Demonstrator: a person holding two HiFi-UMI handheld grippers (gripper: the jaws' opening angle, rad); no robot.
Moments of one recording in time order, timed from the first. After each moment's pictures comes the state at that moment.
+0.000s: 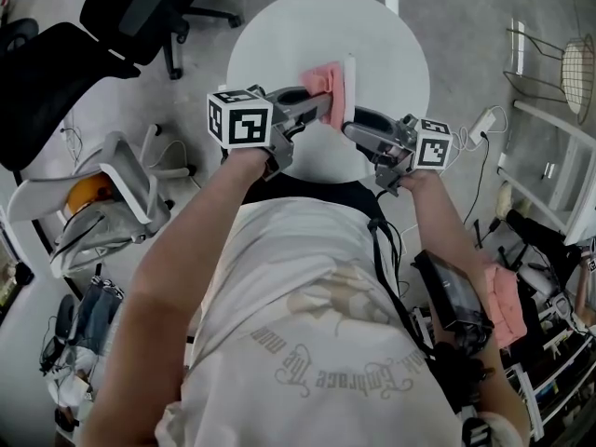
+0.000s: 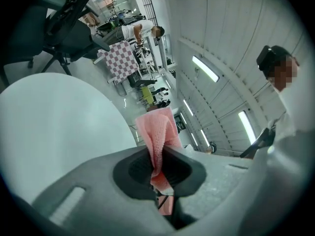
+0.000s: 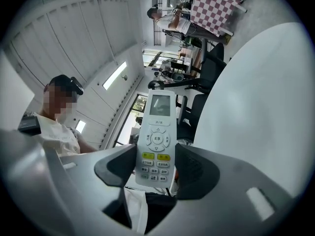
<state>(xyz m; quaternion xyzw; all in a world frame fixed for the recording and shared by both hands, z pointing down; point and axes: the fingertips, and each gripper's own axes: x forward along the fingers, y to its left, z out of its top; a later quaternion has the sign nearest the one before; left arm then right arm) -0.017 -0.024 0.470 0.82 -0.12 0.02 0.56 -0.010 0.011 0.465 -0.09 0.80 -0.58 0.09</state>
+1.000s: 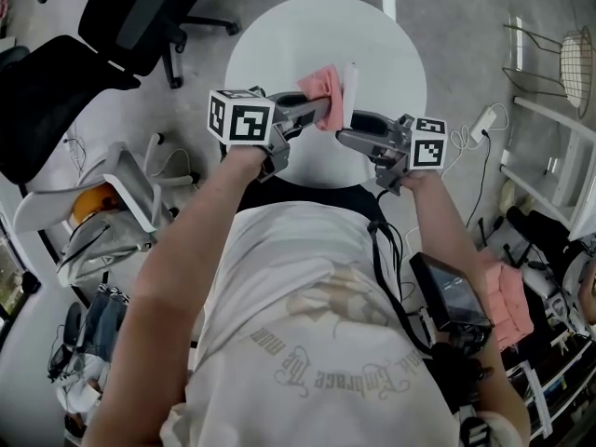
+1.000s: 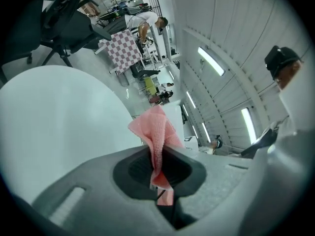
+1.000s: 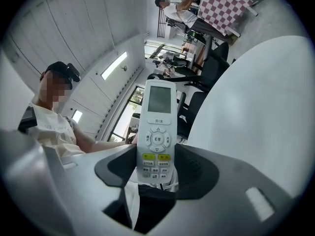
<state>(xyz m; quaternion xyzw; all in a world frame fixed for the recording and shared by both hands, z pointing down) -0.013 -0.024 0.482 0.81 -0.10 0.07 0.58 -0.013 0.014 0.473 -0.09 0.82 -0.56 0.04</state>
